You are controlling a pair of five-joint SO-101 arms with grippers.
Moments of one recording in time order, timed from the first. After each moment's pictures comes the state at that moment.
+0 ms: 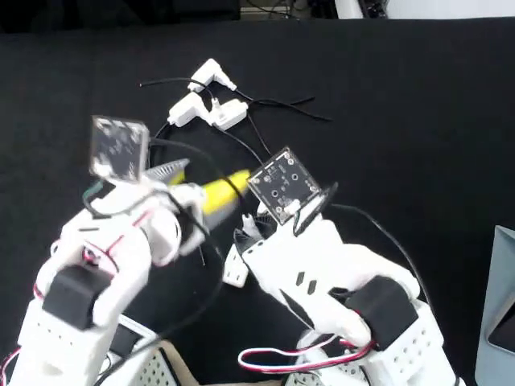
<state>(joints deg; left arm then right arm) 20.7 -66.2 38.4 62.5 11.8 -38.4 -64.1 35.5 82.6 0.6</state>
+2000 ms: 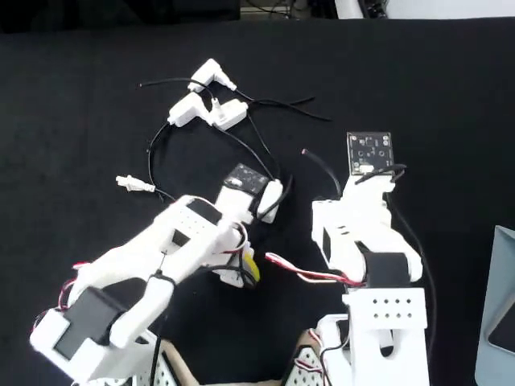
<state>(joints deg) 28.0 -7.0 46.6 52.8 1.2 -1.1 -64.1 61.6 61.3 0.6</state>
